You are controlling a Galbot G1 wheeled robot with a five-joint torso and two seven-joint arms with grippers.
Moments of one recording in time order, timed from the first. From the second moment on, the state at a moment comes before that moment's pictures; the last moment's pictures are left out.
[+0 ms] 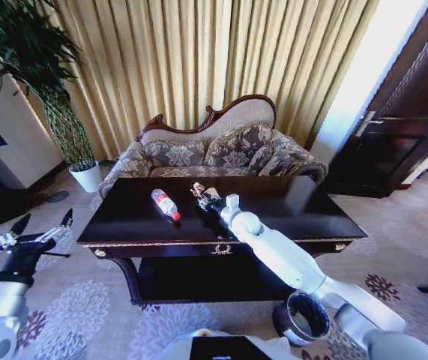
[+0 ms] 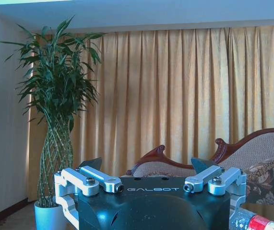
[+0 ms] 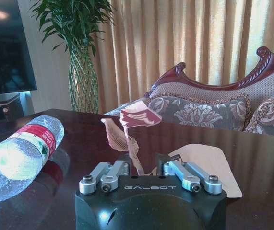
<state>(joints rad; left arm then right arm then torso) 1.78 -1.31 -1.30 -2.42 -0.69 0.22 0.14 -0.55 1.08 -0.27 1.58 0.81 -0.28 0.14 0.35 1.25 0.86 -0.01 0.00</state>
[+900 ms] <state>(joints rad) 1.77 -1.31 -1.28 -2.41 -0.69 0.22 0.14 -0.65 0.98 -0.10 1.78 0.89 -0.29 0.25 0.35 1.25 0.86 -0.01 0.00</state>
